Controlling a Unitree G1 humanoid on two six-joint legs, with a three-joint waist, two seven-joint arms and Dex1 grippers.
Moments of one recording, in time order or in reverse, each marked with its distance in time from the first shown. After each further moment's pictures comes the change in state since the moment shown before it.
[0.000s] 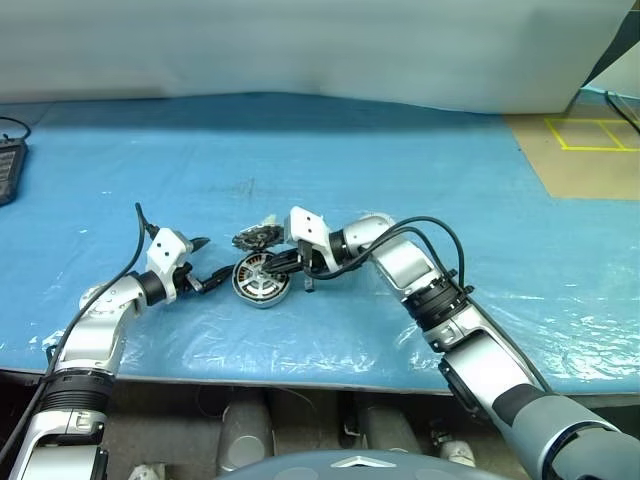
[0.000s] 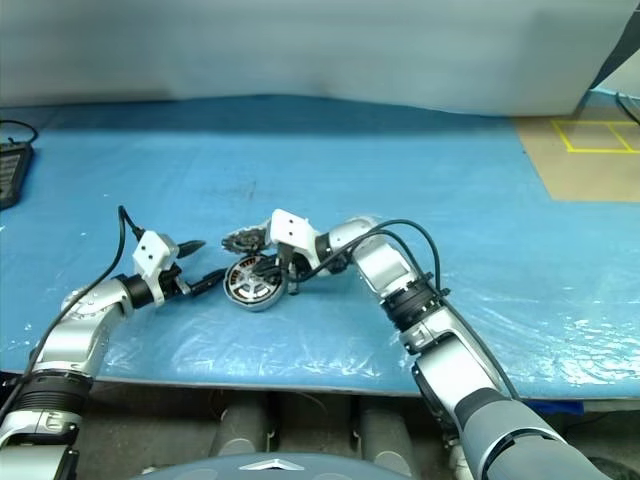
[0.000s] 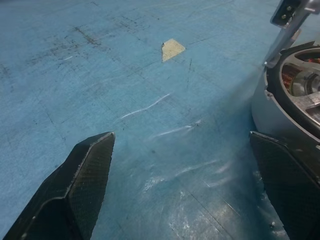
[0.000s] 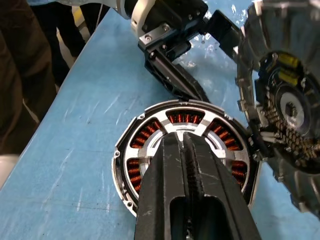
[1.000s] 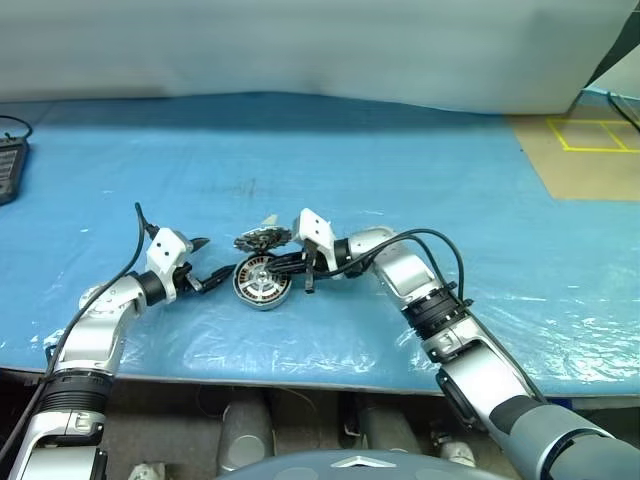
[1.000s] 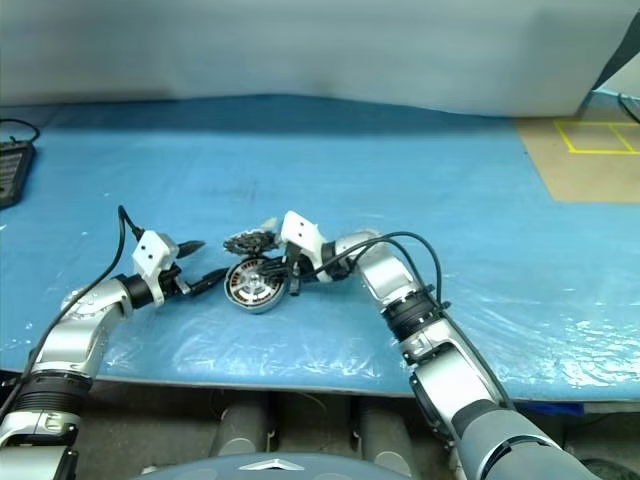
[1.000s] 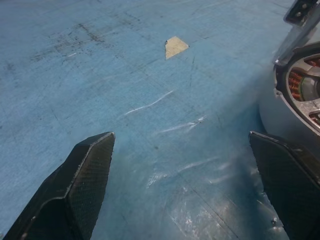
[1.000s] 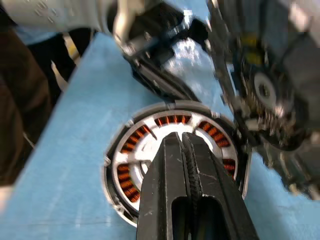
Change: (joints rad) left arm 0.001 0.002 0.000 -0.014 0.000 0.016 0.008; right arm 0.064 0.014 -0.079 -0.054 0.088 0.043 -0.021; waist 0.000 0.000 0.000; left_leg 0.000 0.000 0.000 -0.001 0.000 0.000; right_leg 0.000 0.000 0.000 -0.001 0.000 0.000
